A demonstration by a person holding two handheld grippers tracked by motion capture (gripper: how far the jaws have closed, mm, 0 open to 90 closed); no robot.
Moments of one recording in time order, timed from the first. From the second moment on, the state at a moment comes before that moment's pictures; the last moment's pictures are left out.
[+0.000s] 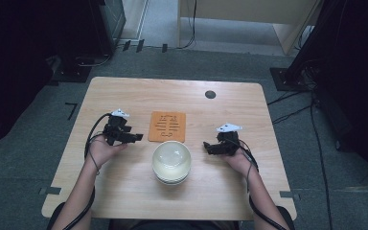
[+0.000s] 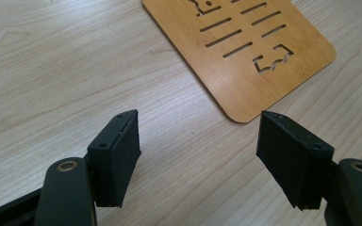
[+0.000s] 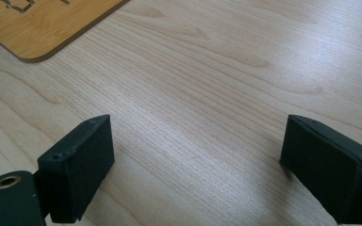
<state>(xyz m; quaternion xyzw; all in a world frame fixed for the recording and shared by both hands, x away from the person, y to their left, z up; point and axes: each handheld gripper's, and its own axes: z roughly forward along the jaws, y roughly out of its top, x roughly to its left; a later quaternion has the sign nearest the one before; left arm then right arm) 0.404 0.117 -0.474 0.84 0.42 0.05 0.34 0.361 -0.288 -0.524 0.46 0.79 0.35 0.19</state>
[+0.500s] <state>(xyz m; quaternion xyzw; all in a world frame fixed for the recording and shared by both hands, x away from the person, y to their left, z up) 0.401 0.112 -0.466 0.84 0.41 0.03 0.36 0.361 -0.287 -0.524 0.46 0.79 0.35 0.19</state>
